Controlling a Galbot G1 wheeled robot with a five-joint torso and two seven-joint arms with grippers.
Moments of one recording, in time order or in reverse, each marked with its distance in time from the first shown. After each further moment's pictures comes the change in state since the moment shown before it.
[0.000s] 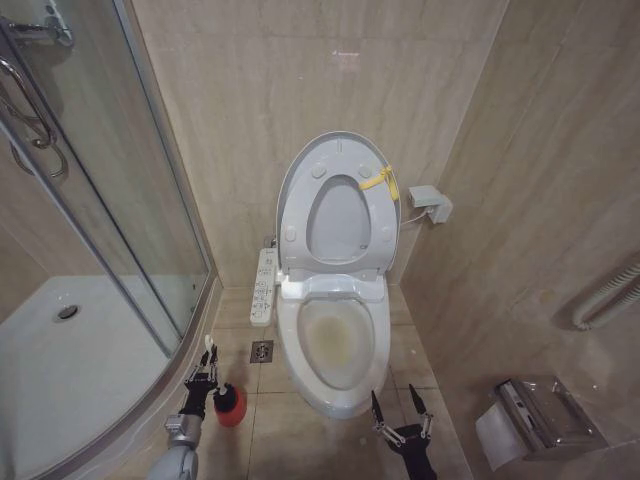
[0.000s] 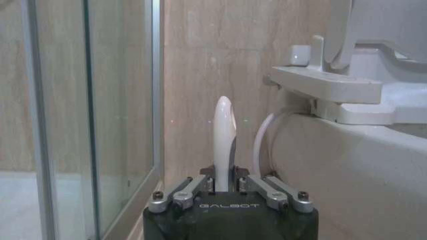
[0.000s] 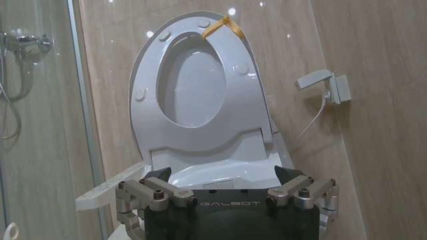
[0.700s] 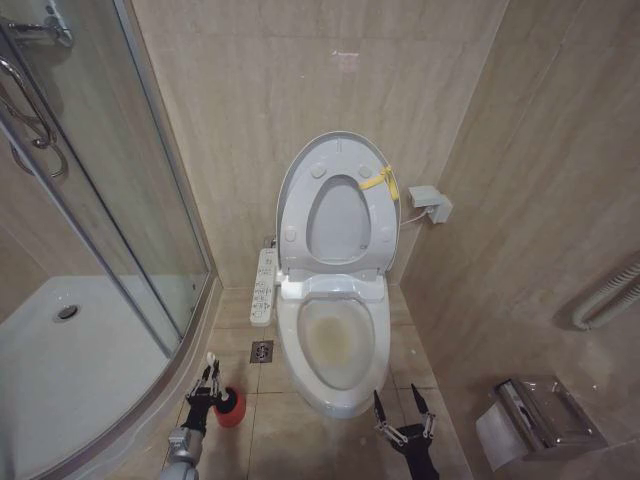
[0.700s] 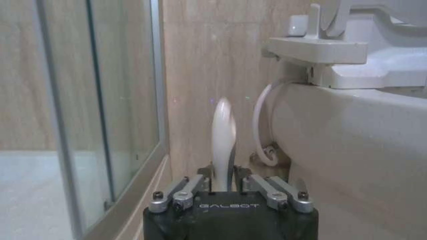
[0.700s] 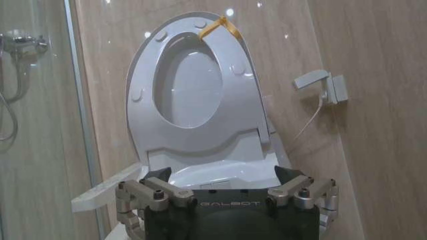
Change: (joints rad) left arm 0.082 -0.014 -0.021 -0.038 0.065 0.036 -0.047; right arm 0.011 -0.006 0.002 -0.012 0.017 0.001 -0.003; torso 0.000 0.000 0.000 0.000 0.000
